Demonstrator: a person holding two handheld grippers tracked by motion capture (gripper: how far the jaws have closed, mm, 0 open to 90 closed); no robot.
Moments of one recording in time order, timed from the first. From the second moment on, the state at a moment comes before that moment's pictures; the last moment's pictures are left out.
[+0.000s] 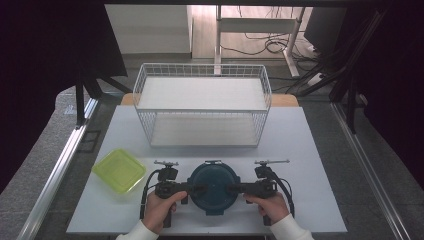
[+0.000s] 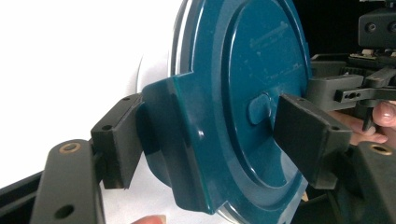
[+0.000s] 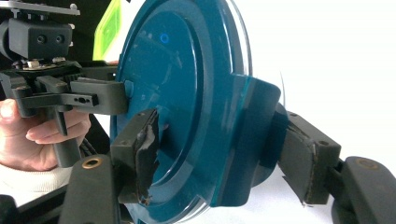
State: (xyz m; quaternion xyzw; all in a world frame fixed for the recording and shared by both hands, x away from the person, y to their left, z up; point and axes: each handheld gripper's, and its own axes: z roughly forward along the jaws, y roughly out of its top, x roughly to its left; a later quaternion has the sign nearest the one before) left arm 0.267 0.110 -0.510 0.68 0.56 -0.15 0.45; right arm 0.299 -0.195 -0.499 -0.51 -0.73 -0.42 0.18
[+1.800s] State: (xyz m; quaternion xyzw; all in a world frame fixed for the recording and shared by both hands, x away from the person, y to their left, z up) left arm 0.262 0.101 -0.489 0.70 0.54 -0.11 0.47; right arm 0.290 -0.202 -0.474 -0.48 -0.75 -0.43 0.11
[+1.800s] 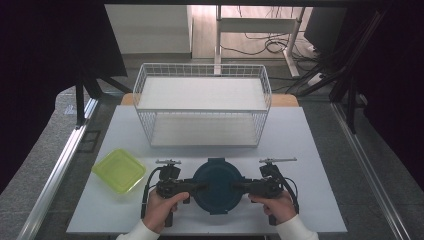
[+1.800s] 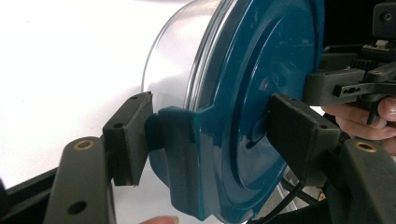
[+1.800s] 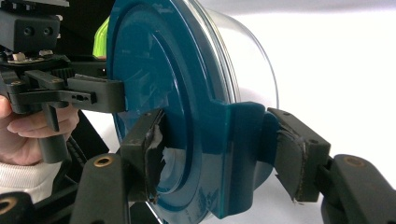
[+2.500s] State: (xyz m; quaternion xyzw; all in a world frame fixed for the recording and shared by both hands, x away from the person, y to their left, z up) left arm 0.279 0.101 -0.464 0.70 0.52 -0.10 0.48; right arm 0.300 -0.201 -0.447 -0.48 -0.75 -0.44 0.09
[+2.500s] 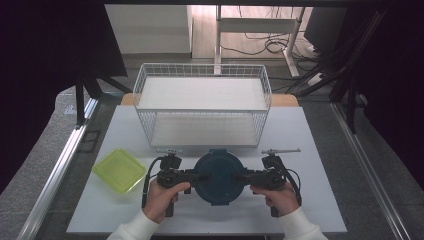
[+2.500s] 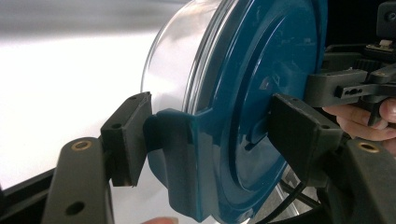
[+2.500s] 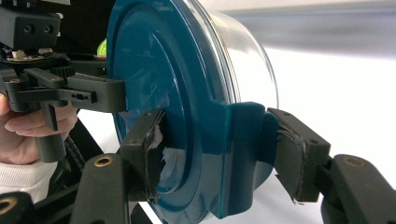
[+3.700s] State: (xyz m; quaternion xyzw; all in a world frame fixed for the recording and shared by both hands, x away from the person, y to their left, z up) left arm 0.306 0.126 -0.388 0.70 0.52 -0.06 0.49; right arm 0.332 -0.177 -0.379 -0.46 -0.75 -0.47 0.08
